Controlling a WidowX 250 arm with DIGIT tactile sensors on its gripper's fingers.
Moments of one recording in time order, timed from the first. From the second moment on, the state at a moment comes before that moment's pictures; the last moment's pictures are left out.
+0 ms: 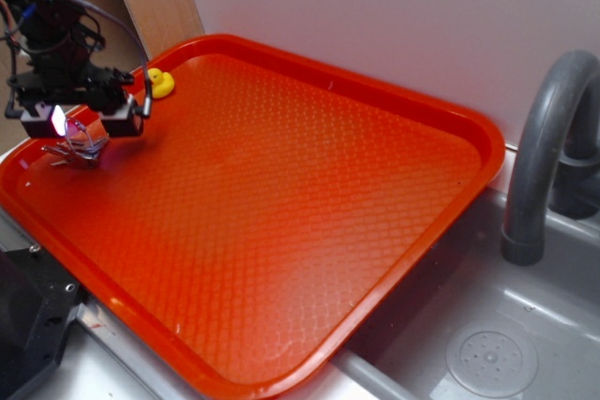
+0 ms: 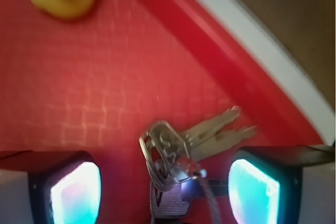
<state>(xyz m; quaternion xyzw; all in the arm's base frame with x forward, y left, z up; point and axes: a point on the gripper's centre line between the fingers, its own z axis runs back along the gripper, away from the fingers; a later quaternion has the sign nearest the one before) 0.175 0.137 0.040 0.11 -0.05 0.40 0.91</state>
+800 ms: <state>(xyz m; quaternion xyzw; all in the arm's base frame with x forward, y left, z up) 0.171 0.115 0.035 0.10 -0.02 0.36 0.93</state>
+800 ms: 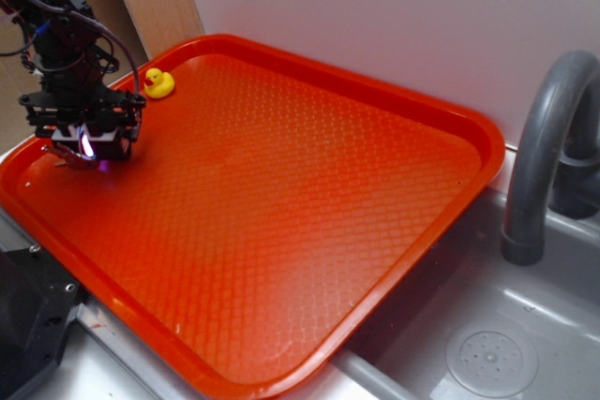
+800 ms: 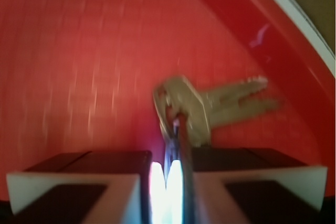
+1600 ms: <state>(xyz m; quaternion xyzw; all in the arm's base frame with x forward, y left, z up) 0.184 -0.021 0.223 0.02 -0.07 -0.11 0.99</state>
